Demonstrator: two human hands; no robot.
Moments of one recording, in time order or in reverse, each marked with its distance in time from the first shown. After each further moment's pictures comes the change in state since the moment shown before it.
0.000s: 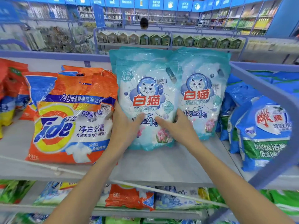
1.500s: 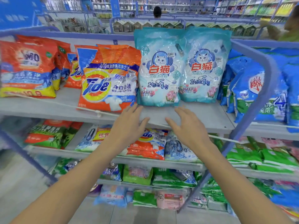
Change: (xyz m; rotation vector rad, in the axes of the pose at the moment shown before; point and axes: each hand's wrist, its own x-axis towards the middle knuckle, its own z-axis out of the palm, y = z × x) left_hand -0.156 0.004 -0.100 0.814 -0.341 0.208; right_hand -0.181 0.012 0.007 -0.733 -0.039 -0.241
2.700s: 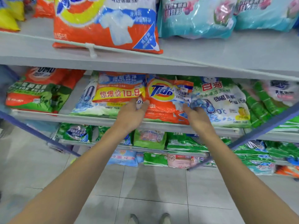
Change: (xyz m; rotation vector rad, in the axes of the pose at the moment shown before) left_hand -0.017 -0.122 0.151 -0.490 -0.303 -0.423; right_hand -0.002 0.030 0.204 0.622 -0.240 0.744
